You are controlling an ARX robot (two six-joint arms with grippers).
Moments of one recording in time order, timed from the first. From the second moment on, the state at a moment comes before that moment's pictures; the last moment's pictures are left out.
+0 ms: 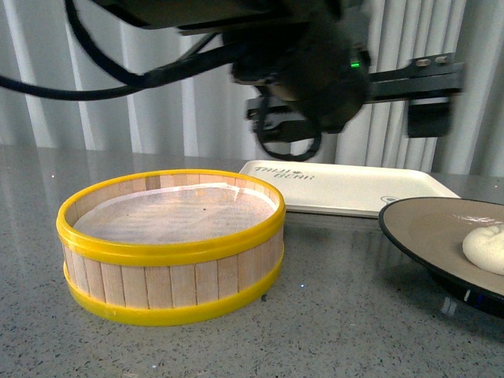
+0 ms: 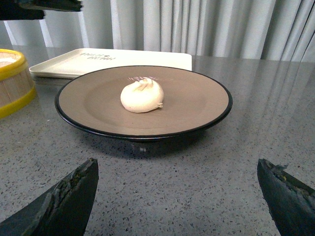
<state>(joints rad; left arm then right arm) -0.60 1.91 1.61 0.03 -0.04 -0.14 0.00 0.00 0.01 0.00 0.00 -0.01</state>
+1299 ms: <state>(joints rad) -0.20 1.17 0.32 0.84 -0.20 -0.01 0.00 0.00 0.01 0.00 0.00 -0.01</state>
